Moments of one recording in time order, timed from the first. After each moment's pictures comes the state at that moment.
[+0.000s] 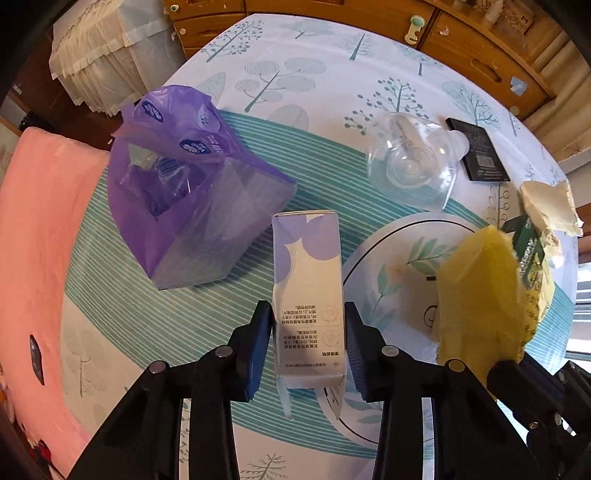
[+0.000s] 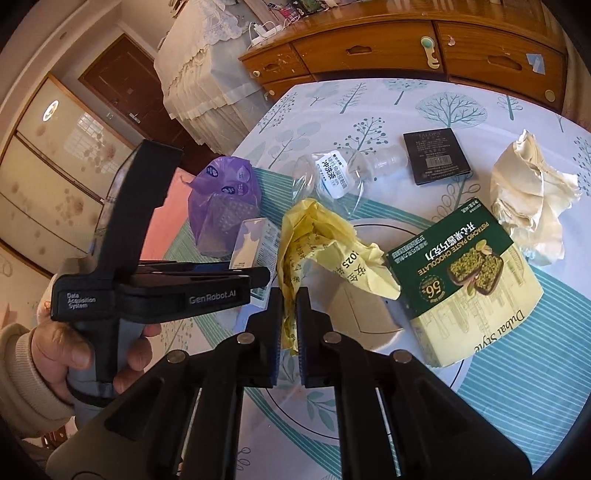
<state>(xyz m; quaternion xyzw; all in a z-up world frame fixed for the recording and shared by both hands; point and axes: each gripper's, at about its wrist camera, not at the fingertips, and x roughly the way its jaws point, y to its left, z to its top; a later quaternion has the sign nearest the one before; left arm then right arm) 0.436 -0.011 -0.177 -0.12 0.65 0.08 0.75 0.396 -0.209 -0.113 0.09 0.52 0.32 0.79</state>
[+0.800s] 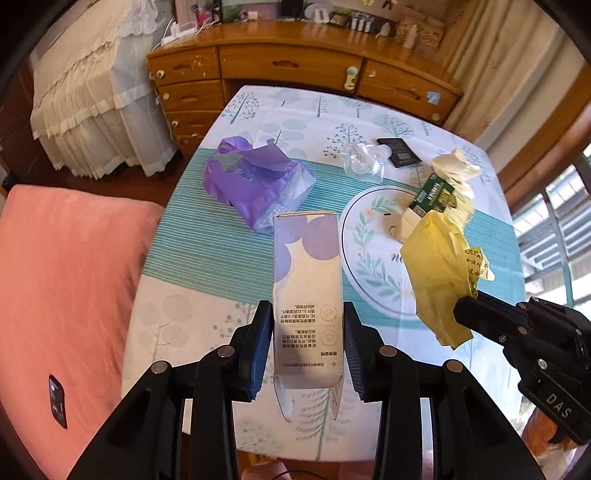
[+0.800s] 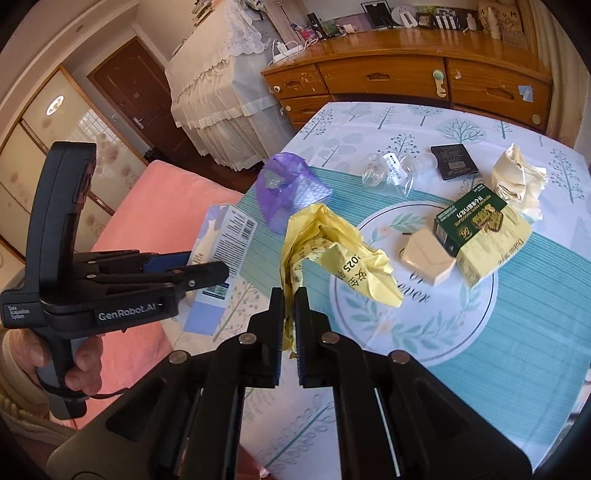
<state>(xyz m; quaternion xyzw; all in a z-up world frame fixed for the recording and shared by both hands) 0.264 0.041 -0.043 -0.07 0.56 -0.02 0.83 0.258 -0.164 -0.033 0.06 0.47 0.30 0.82</state>
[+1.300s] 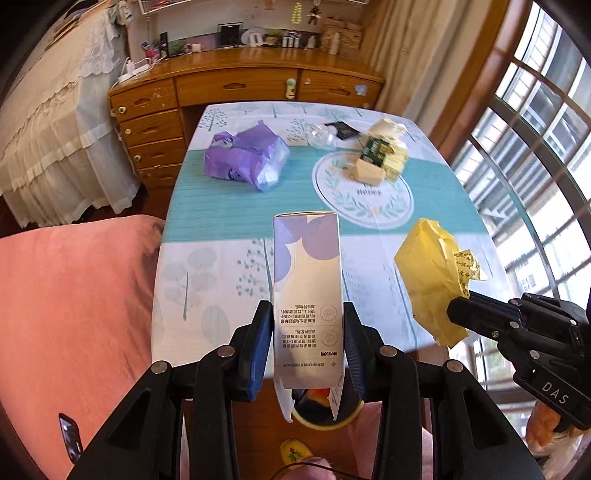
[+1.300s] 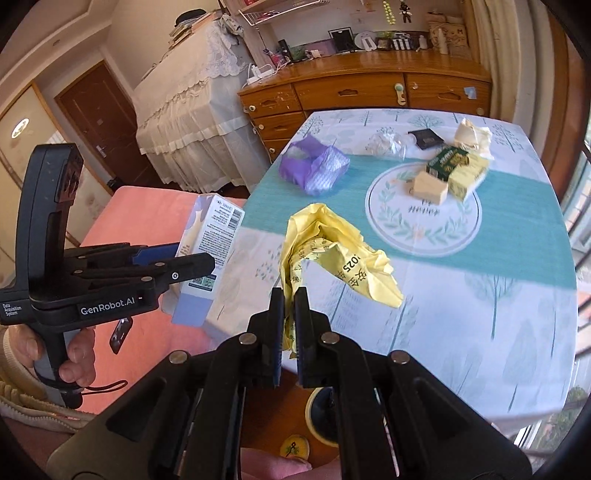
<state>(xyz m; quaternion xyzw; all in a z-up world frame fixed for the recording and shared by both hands) 0.100 0.113 -0.022 -0.01 0.51 -0.15 0.85 0.055 -0.082 -0.013 0.08 0.45 0.19 0.87</state>
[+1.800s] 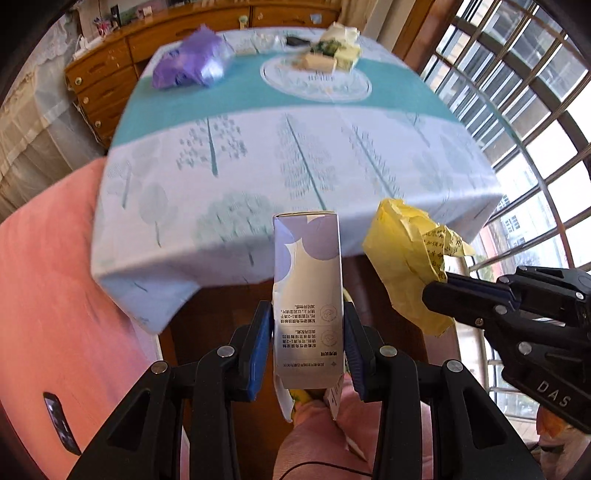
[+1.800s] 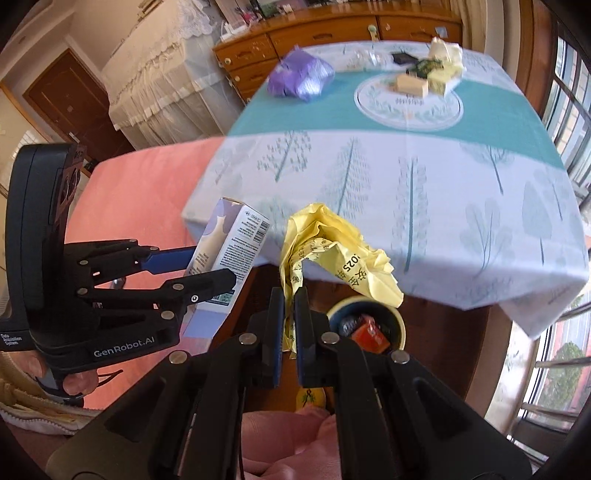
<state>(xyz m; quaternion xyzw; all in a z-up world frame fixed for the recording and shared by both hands) -0.006 0.081 -0.126 0.03 0.59 -0.20 0.78 -0.058 -0.060 -0.091 0.09 0.54 0.15 0.83</state>
